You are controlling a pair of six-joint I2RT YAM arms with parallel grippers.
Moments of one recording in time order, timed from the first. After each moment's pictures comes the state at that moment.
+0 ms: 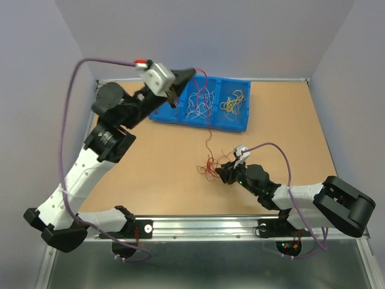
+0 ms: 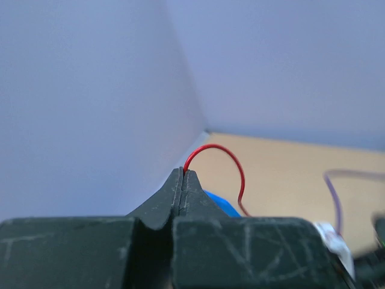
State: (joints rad) left arm -0.69 1.16 1.45 -0.03 0.35 0.22; right arm 0.86 1.24 0.16 0.85 0.16 0.30
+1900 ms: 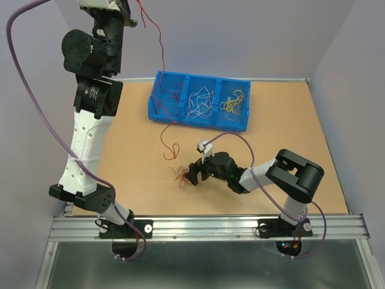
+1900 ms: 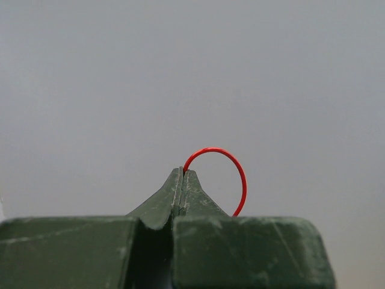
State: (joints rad) left arm -0.39 1.52 2.18 0.04 -0.18 0.15; right arm 0.91 1.74 0.56 0.84 -0.09 0.26
